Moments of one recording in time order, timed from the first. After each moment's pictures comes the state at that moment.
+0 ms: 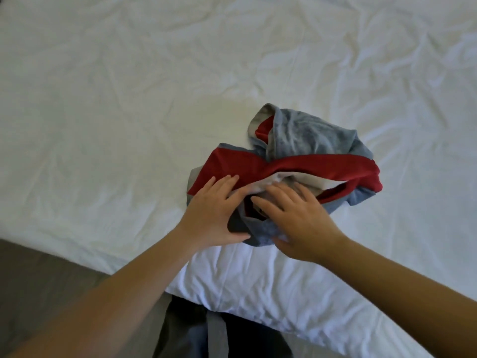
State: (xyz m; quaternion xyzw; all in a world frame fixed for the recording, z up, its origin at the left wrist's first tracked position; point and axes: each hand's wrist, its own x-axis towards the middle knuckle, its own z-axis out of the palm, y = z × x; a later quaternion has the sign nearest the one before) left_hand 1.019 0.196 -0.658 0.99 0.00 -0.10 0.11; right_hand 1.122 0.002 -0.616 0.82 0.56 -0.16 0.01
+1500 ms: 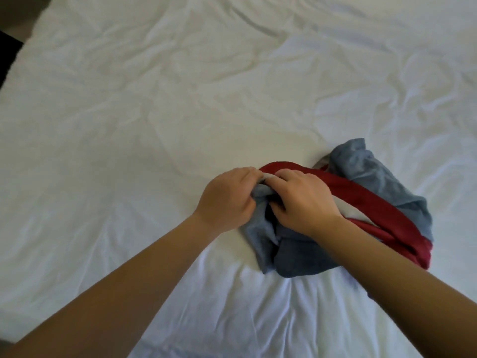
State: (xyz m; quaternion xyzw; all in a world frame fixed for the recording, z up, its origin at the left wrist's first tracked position) left_hand 1.095 0.424 -0.654 0.96 -0.04 0.06 0.27; right_hand 1.165 0.261 -0.617 0.90 0.42 -0.14 -0.03
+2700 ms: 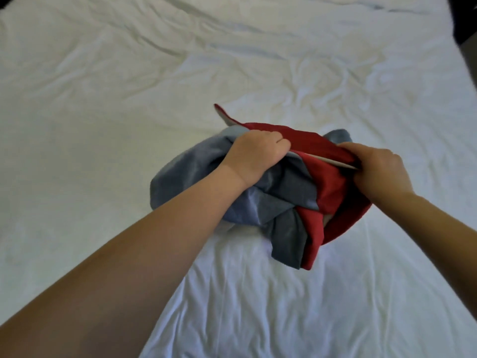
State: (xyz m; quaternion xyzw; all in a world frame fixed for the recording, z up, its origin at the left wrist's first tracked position) left_hand 1.249 0.169 -0.595 0.95 -0.25 0.20 0.05; right_hand 1.277 -0.074 -0.570 0.98 0.14 -0.07 -0.08
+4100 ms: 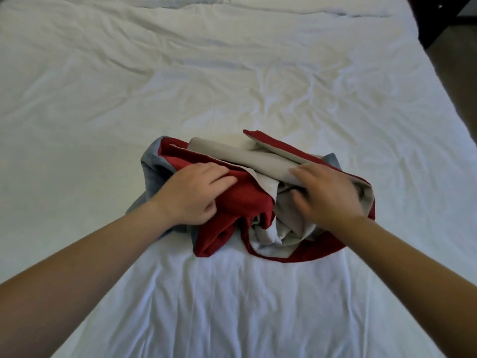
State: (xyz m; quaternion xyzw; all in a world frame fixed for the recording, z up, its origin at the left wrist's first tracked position) left_hand 1.215 0.183 -0.605 0.96 -0.28 0.01 0.04; right_hand 1.261 -0.097 -0.593 0.96 0.28 0.00 -0.09
